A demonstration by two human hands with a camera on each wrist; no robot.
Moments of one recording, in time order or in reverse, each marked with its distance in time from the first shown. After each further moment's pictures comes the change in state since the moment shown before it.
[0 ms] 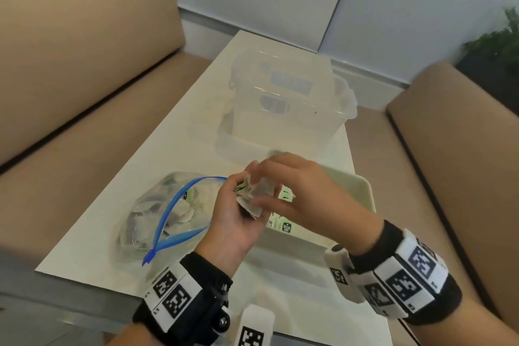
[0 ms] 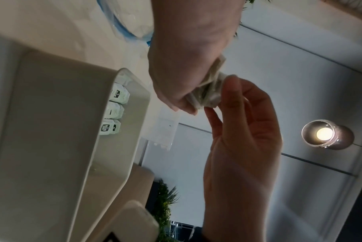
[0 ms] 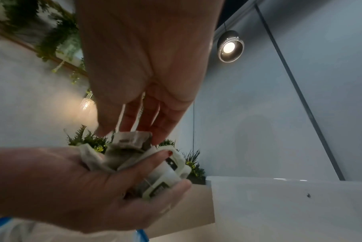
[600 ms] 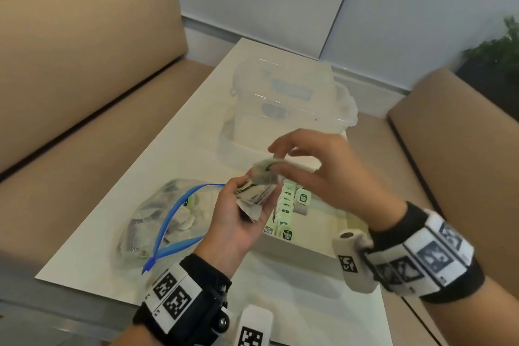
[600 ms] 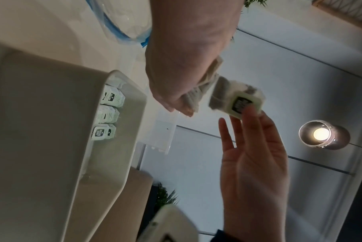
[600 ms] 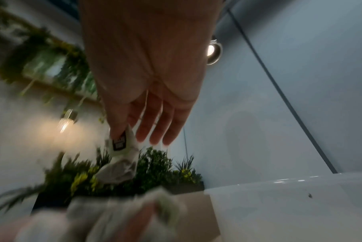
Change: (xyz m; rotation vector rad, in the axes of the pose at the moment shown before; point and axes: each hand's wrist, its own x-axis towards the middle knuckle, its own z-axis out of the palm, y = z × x) left_hand 0.008 0.005 0.001 -0.041 -0.009 0.010; right_hand 0.016 0.013 -0.037 0.174 0.108 0.077
